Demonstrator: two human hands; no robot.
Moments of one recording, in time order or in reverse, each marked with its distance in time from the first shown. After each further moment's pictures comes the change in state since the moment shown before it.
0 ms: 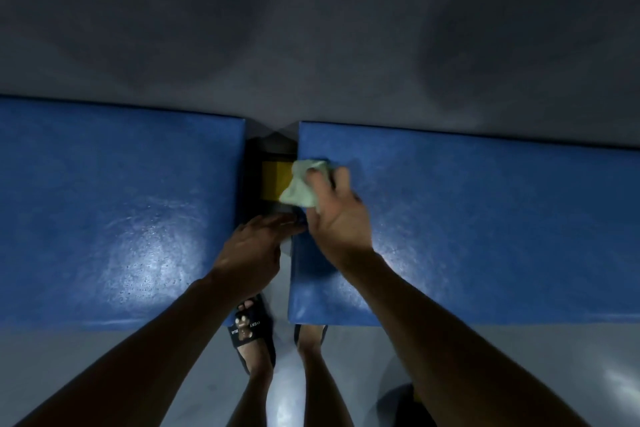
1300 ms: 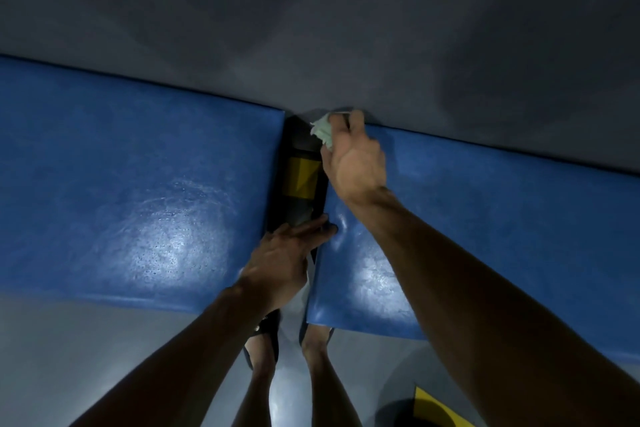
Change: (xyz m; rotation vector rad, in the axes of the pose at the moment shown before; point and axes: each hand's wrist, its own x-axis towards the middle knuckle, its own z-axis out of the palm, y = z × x) left_hand -0.015 -0.006 0.020 -0.118 -0.001 -0.052; right_hand 0.090 -0.032 0.006 -0.269 -0.094 0.039
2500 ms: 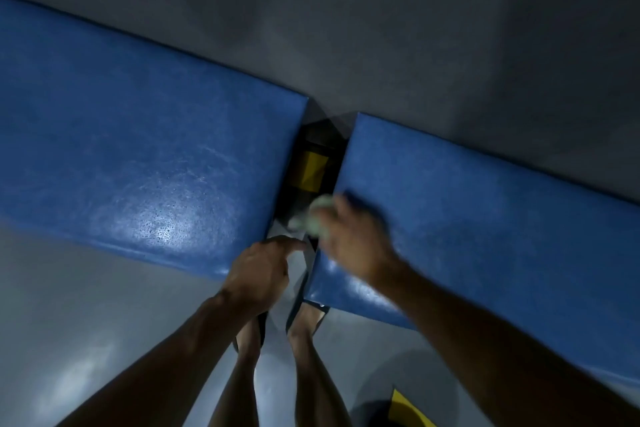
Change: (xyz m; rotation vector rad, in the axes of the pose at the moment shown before) left_hand -0.066 0.013 0.001 -0.054 0.095 -0.283; right_hand -0.124 0.020 0.027 -0.030 -0.157 -0.476
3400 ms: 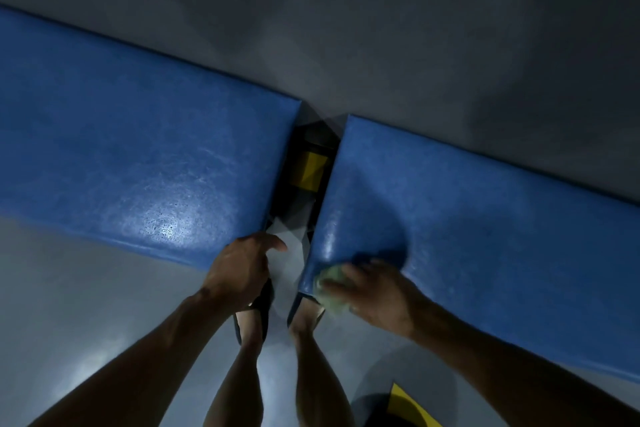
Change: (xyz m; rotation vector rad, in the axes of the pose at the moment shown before) left_hand -0.016 -0.009 -0.013 -0.014 0.012 -0.121; right_hand -0.097 0.039 0.003 -0.119 0.065 -0.478
